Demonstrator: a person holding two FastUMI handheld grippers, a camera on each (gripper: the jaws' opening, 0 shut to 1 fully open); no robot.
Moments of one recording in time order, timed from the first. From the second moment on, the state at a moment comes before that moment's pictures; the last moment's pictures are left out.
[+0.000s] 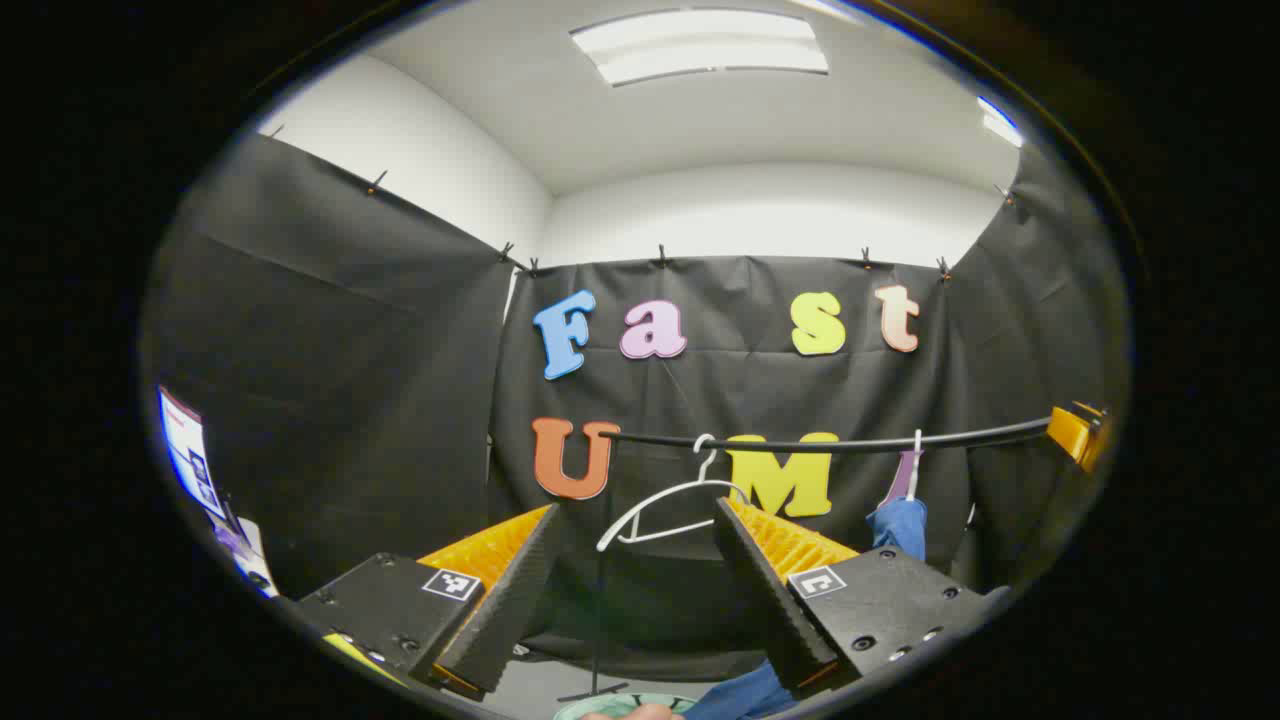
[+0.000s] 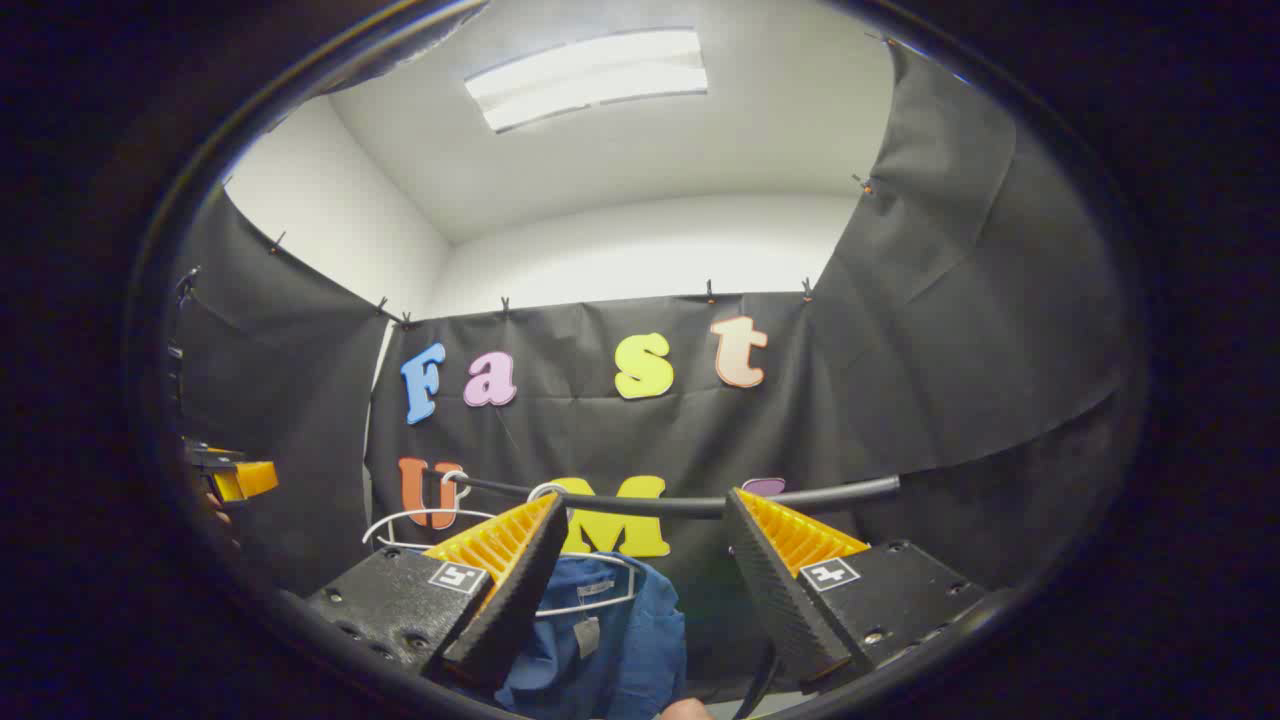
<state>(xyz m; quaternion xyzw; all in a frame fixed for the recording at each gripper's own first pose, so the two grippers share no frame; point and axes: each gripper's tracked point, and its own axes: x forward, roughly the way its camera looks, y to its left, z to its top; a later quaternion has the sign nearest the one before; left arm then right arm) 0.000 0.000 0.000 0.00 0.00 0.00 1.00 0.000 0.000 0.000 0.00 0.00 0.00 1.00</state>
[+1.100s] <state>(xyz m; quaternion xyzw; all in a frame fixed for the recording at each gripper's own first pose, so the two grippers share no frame) 0.005 -0.111 -0.021 -0.02 0.04 -0.19 0.98 0.014 0.013 -0.044 -0.01 0.04 -0.05 1.00</state>
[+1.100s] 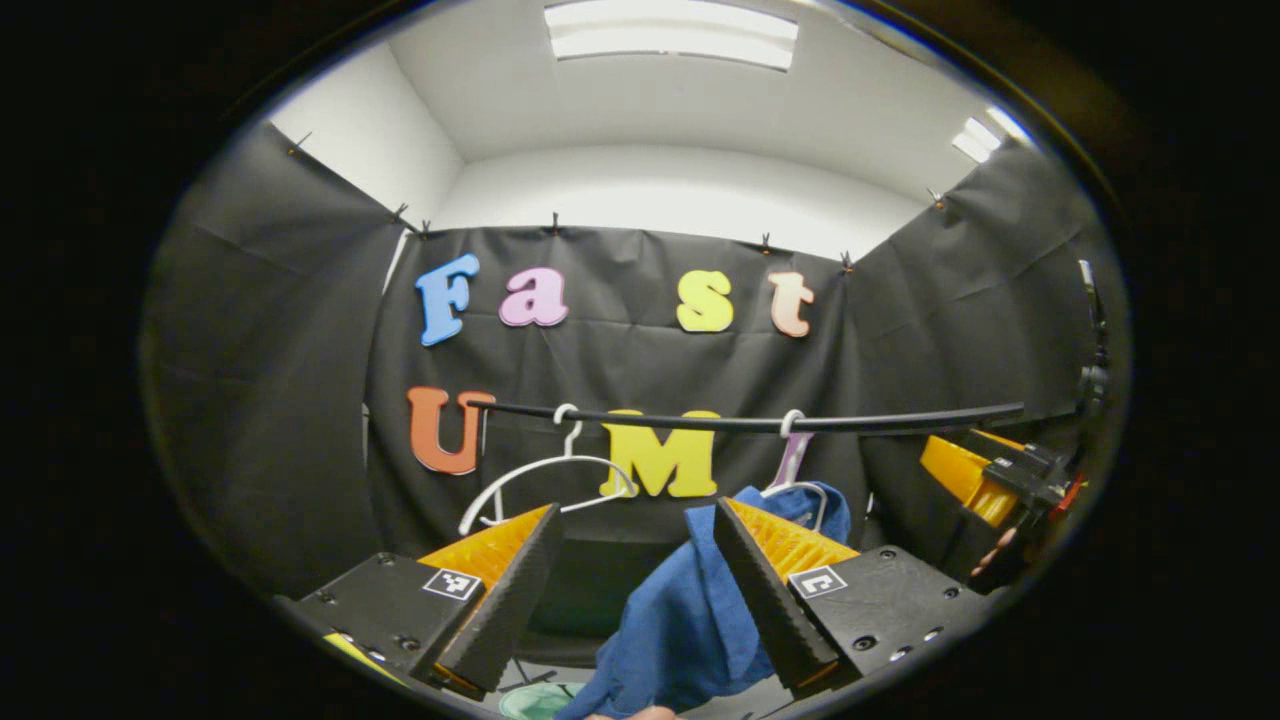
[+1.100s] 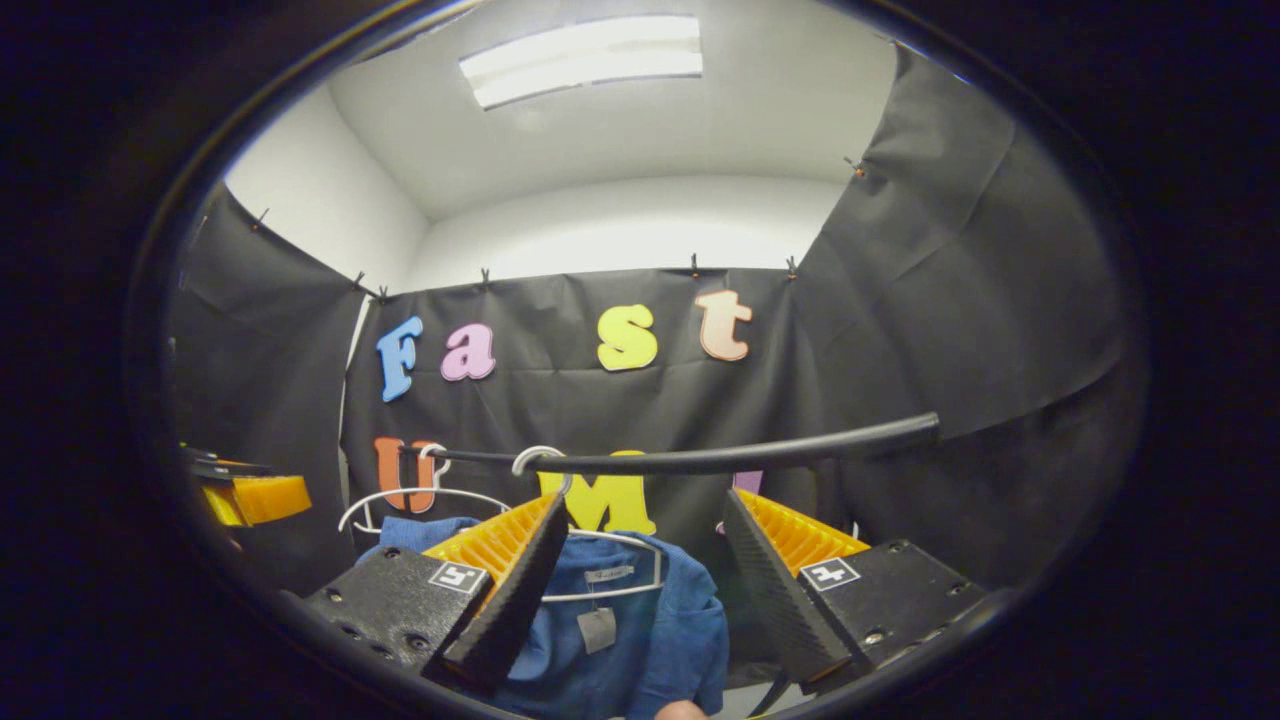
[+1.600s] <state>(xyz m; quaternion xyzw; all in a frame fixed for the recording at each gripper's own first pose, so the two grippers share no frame) 0.015 -0.156 -0.065 -0.01 0.09 -0.21 0.97 0.015 0.003 -0.079 -0.02 0.07 -0.07 0.99</state>
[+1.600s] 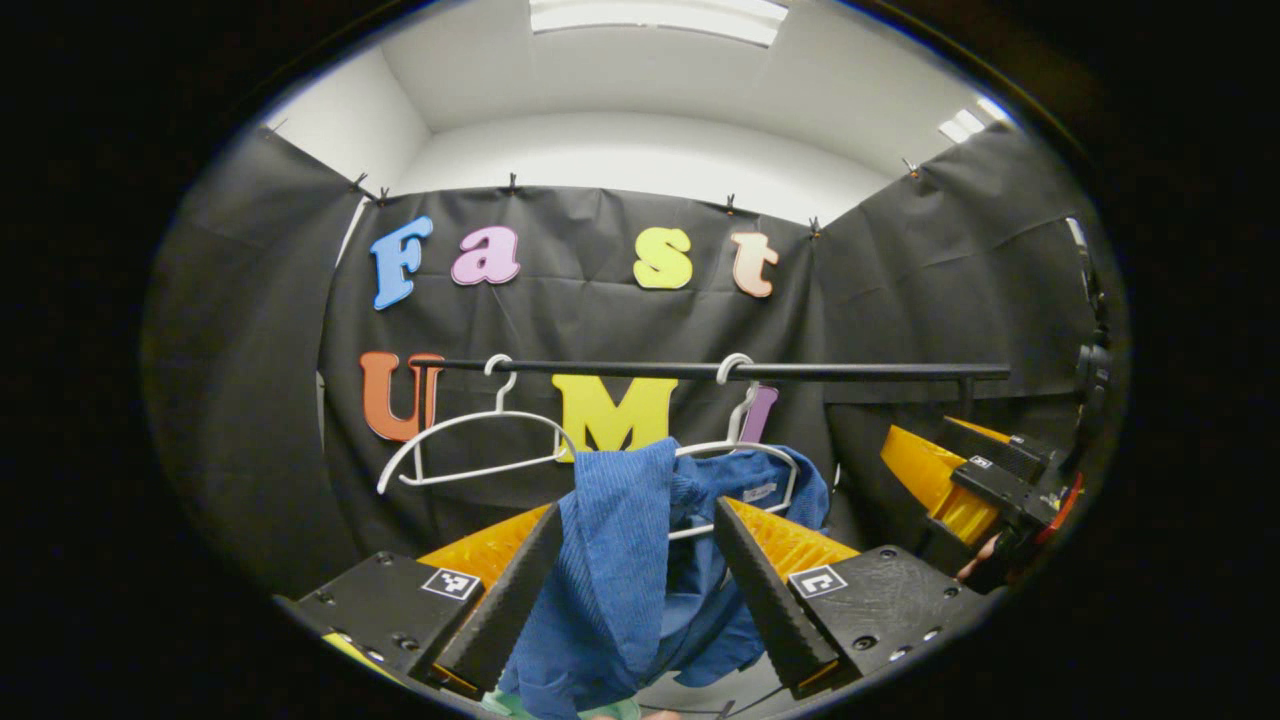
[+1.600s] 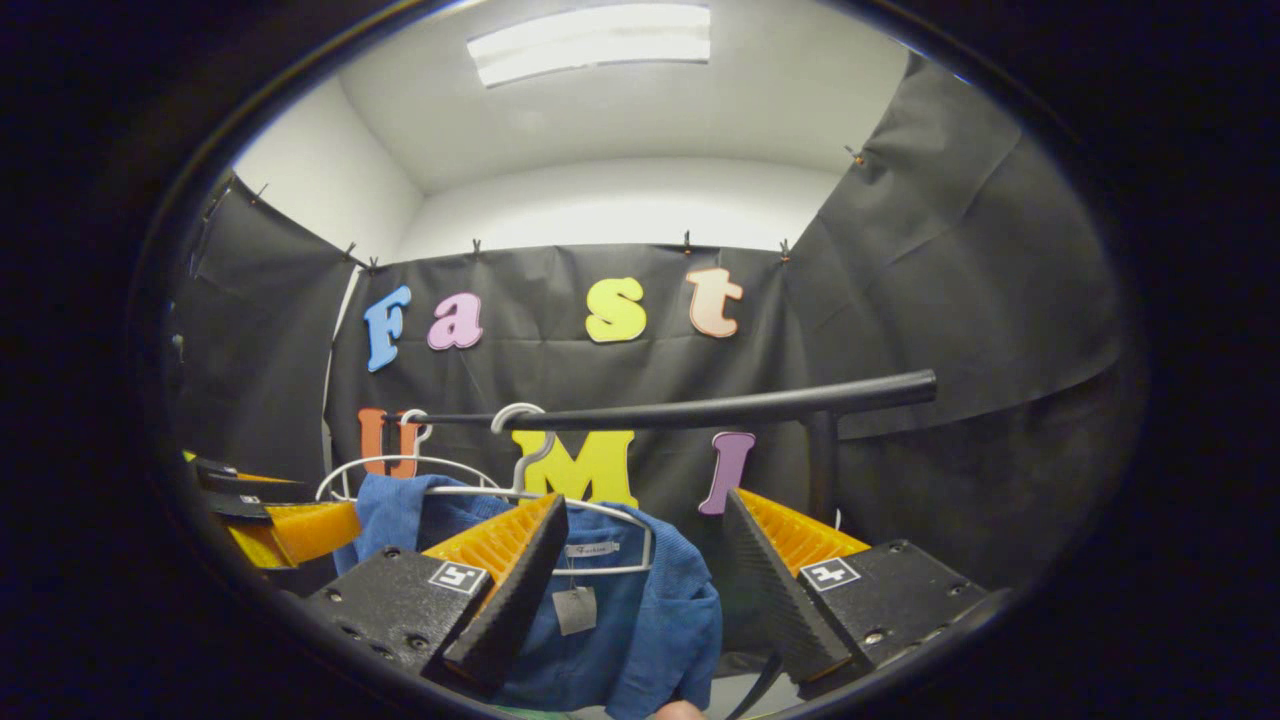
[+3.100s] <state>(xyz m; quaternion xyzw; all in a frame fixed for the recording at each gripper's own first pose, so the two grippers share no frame) 0.146 -0.149 -0.136 0.06 0.12 -0.14 0.98 0.097 -0.068 -0.240 -0.09 0.20 -0.29 0.93</state>
